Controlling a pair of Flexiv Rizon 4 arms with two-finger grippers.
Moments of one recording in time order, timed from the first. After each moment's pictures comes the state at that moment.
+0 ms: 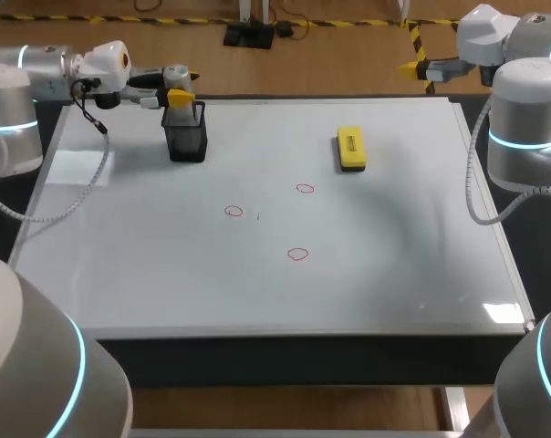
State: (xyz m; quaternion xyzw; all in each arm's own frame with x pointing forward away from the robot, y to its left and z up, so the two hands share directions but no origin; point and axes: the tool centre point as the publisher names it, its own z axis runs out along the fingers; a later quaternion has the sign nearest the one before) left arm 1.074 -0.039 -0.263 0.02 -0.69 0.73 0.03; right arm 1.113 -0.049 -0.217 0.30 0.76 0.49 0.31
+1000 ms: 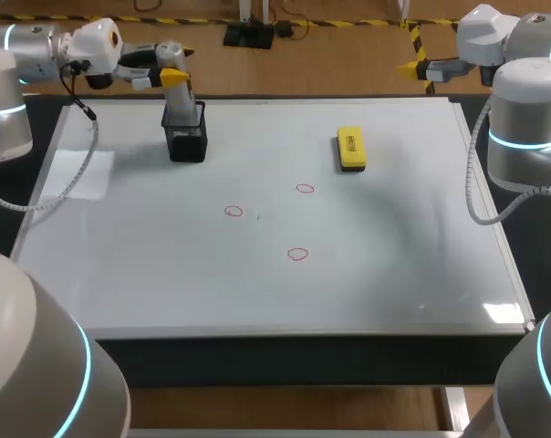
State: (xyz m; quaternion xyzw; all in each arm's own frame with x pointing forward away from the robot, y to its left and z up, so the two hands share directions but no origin) left arm 1.067 -0.035 -0.206 -0.03 -0.68 0.74 -0.01; right arm 1.113 -0.049 -0.217 0.30 0.76 0.49 0.31
